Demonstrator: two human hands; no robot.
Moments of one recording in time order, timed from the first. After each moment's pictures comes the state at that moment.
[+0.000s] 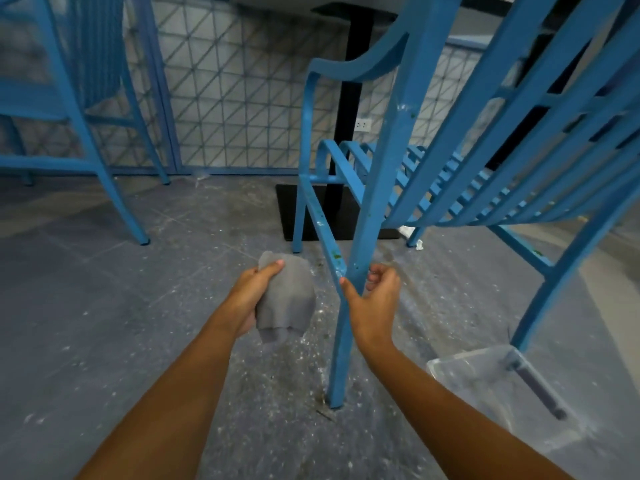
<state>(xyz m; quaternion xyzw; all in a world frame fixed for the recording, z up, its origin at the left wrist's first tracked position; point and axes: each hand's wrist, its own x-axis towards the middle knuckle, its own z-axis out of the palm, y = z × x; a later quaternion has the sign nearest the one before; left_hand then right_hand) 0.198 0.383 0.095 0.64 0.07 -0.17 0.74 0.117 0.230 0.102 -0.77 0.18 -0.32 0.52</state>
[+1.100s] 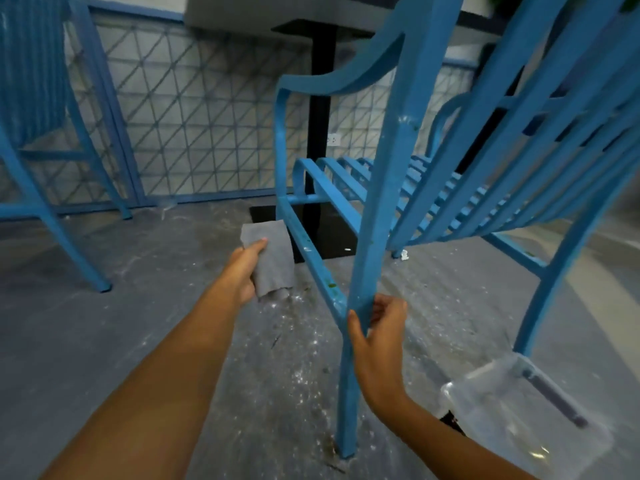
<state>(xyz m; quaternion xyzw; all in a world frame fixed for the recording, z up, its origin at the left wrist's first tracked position) 0.300 0.354 0.130 0.60 0.06 -0.16 0.78 0.128 0.233 0.082 -0.77 0.15 -0.38 0.49</state>
